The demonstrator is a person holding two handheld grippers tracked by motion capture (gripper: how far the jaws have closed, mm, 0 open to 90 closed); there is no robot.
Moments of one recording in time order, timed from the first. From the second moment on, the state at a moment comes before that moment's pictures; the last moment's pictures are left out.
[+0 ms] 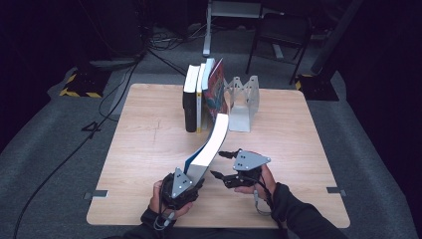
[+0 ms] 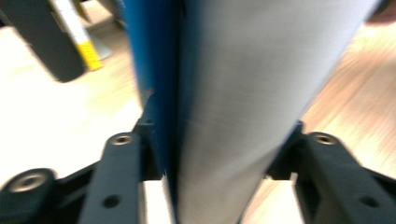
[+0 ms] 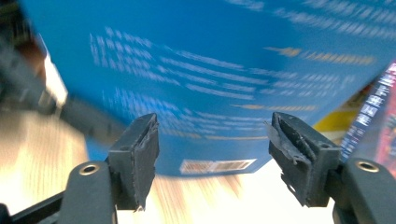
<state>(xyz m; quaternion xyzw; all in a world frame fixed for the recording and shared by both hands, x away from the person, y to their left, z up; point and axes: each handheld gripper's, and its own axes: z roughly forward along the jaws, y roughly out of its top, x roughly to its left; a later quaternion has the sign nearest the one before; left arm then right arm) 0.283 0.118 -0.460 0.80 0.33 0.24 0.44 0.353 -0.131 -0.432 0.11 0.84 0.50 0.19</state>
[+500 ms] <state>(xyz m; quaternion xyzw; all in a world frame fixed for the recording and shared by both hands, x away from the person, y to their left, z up) 0.302 0.146 -0.459 0.82 0.30 0.21 0.44 0.360 -0.229 -0.464 0.18 0.87 0.43 0.17</state>
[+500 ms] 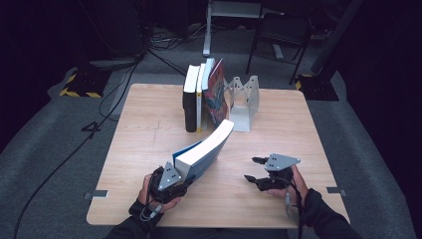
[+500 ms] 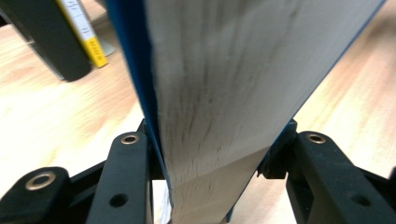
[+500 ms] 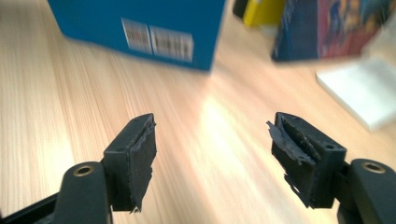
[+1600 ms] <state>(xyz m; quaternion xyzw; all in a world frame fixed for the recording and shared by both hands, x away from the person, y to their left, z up) 0.347 0.132 -0.450 0.79 0.28 0.12 0.53 0.359 -0.282 -0.502 0.24 0.89 0.38 0.11</state>
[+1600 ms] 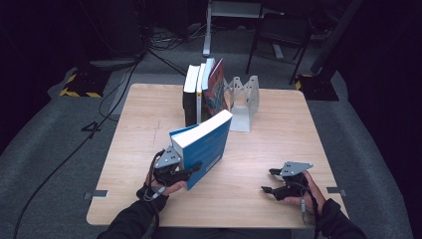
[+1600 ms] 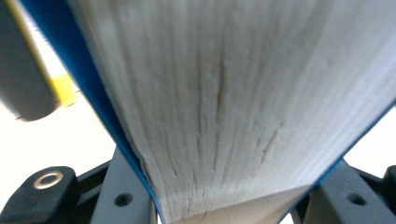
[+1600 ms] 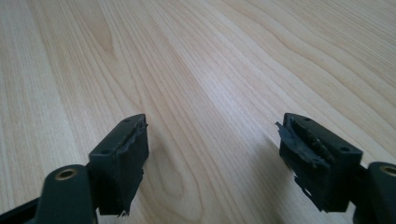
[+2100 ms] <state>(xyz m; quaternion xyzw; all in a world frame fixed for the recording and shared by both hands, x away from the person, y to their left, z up) 0.353 0.042 -0.450 0.82 0.17 0.03 0.54 0.360 -0.301 -0.498 0.26 0.88 0.37 0.13</state>
